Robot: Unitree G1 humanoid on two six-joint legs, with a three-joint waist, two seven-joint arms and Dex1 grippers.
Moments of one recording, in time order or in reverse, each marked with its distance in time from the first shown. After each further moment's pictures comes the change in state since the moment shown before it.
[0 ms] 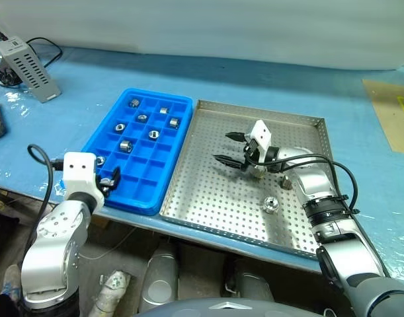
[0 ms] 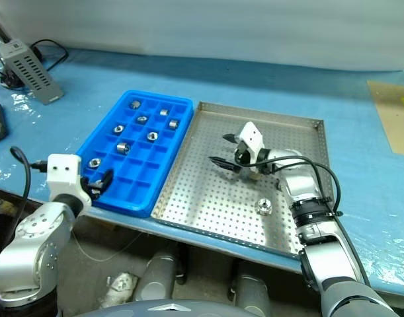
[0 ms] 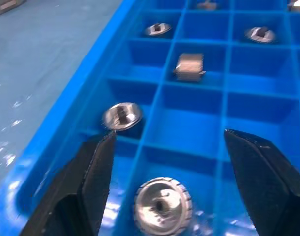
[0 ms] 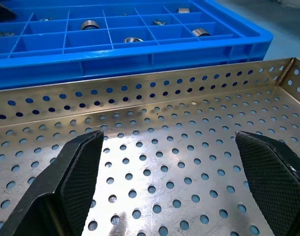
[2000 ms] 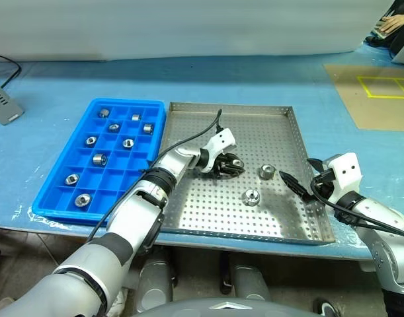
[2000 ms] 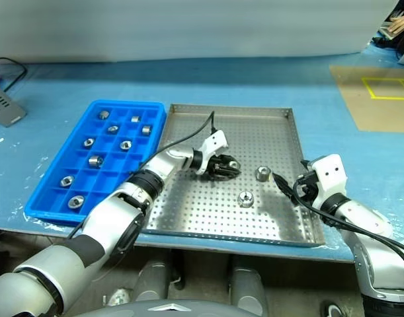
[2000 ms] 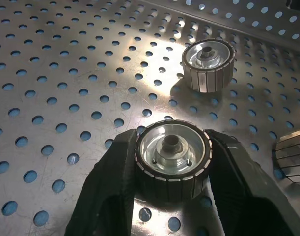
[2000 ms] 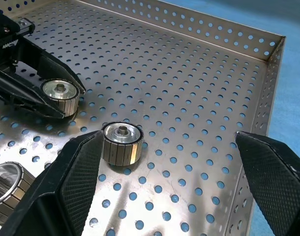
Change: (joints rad) left arm -0.992 -0.259 -0.543 1.780 0.156 -0.935 -0.840; right arm 0.699 -0.173 -0.423 -0.835 0.178 0.453 -0.442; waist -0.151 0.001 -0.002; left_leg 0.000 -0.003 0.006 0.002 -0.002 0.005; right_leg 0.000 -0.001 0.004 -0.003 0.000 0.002
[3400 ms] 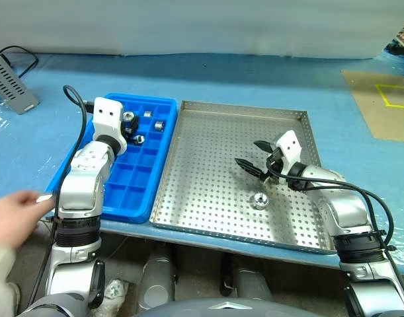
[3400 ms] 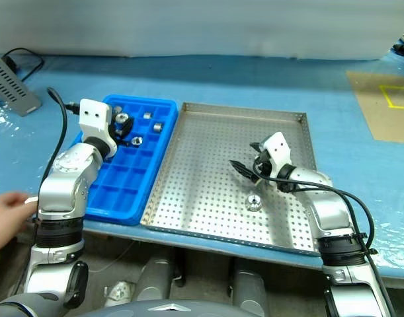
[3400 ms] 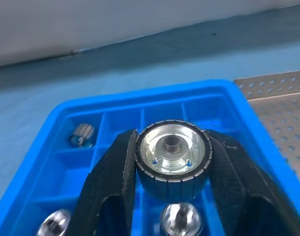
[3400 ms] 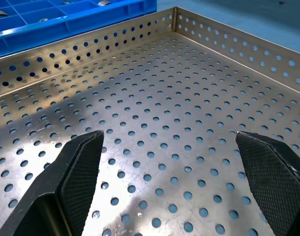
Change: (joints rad) left arm 0.565 0.328 0.421 -1.231 -0.097 0.572 0.774; right arm -0.415 0.080 0.318 0.414 -0.072 -0.176 0.190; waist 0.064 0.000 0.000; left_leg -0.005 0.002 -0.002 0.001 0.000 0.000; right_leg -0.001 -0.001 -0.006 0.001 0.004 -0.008
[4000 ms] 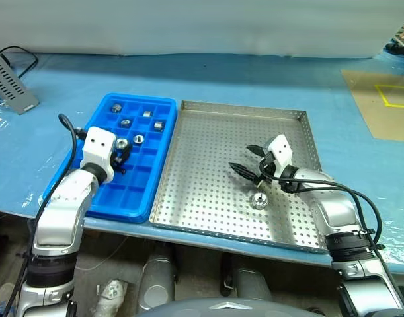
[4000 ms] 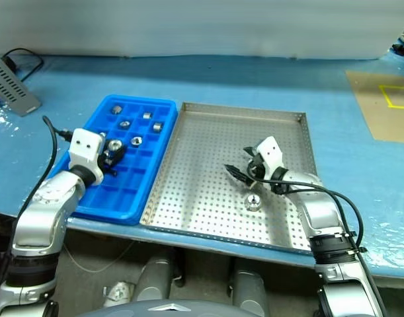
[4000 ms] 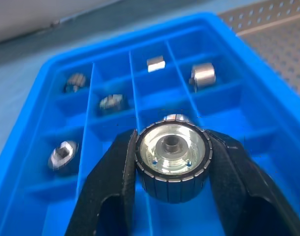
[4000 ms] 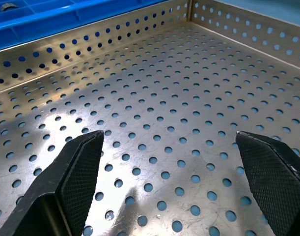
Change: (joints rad) left arm 0.303 0.130 0.002 -0.169 -0.037 -0.057 -0.101; right arm -0.015 0.043 0.034 0.068 -0.031 -0.034 0.033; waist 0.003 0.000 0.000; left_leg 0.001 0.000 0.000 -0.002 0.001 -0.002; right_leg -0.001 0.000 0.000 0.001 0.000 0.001
